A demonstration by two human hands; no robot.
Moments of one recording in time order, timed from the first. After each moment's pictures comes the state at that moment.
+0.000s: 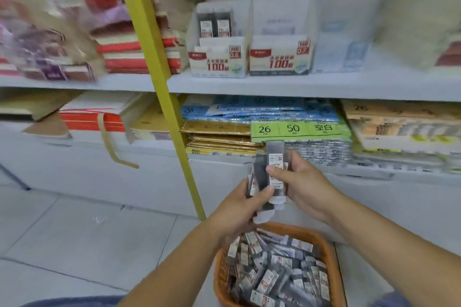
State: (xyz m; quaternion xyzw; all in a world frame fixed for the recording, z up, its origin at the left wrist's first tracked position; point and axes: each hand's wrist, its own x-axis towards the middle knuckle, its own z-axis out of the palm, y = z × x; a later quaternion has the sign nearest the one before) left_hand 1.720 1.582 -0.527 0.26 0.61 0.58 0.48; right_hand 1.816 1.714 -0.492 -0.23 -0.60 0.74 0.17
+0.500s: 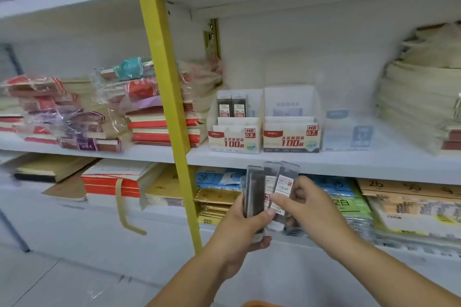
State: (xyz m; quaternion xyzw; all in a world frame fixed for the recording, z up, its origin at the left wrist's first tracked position) left_hand 1.675 1.604 -0.431 0.25 0.58 0.68 0.38; right_hand 1.782 1.724 -0.406 -0.22 -0.77 0.52 0.29
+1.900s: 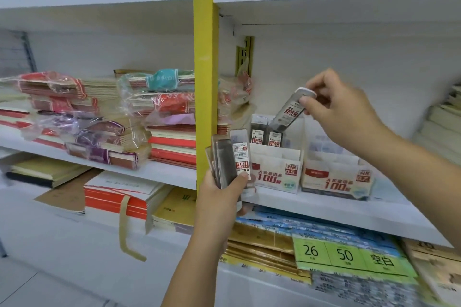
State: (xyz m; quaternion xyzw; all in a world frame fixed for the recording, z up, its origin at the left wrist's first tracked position) left_hand 1.581 1.594 -0.366 0.23 0.54 0.79 0.15; right_hand 1.678 1.768 -0.224 -0.09 -0.88 0.17 0.44
